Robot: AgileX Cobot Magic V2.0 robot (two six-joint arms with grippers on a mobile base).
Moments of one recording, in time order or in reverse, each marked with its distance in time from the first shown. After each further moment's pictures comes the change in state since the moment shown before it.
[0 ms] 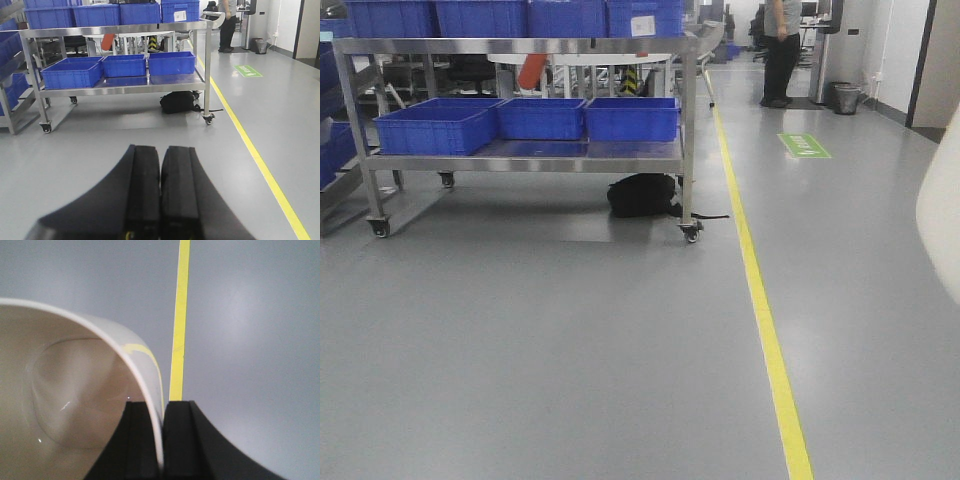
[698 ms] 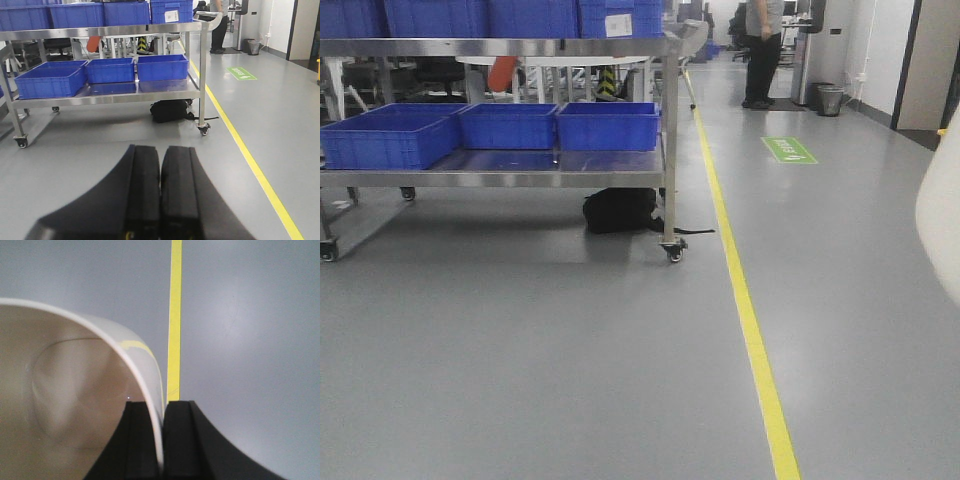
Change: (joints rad) left arm 0.000 0.000 0.000 0.000 0.000 0.000; right arm 0.000 0.000 0.000 0.000 0.000 0.000
